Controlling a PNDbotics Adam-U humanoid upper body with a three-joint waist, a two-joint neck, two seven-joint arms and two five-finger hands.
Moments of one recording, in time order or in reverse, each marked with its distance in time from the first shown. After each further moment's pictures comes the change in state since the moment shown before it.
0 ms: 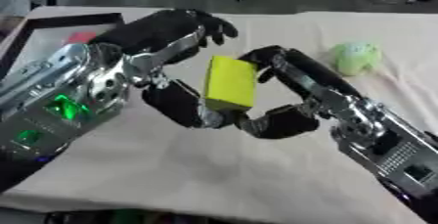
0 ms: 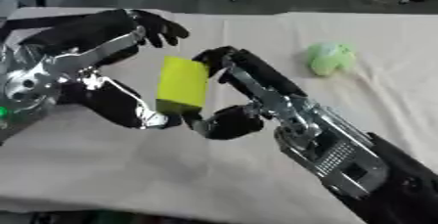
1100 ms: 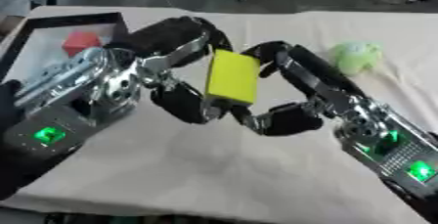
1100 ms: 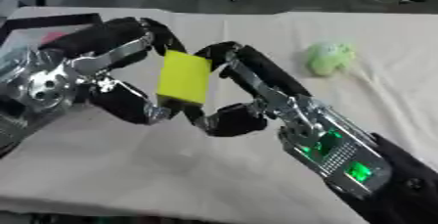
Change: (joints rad) left arm 0.002 -0.033 -0.014 0.067 0.056 -0.016 0.065; right arm 0.008 -0.008 -0.009 0.002 -0.001 -0.068 -0.024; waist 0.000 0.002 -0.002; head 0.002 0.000
